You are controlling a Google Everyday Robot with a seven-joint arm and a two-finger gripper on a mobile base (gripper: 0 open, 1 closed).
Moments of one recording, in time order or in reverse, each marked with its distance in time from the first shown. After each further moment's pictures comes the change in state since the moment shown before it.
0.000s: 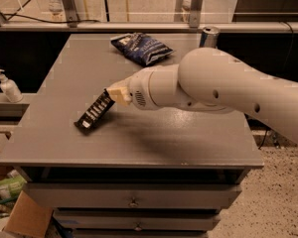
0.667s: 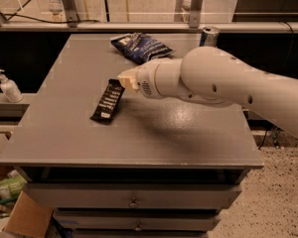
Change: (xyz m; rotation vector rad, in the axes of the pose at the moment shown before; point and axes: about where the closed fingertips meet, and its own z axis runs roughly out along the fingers) arm -0.006 -0.056 0.013 0.103 -0.051 -0.027
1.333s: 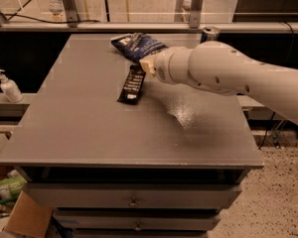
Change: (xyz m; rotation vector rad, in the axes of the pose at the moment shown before) arm 0.003 -0.097 0.003 0.202 -0.015 0.004
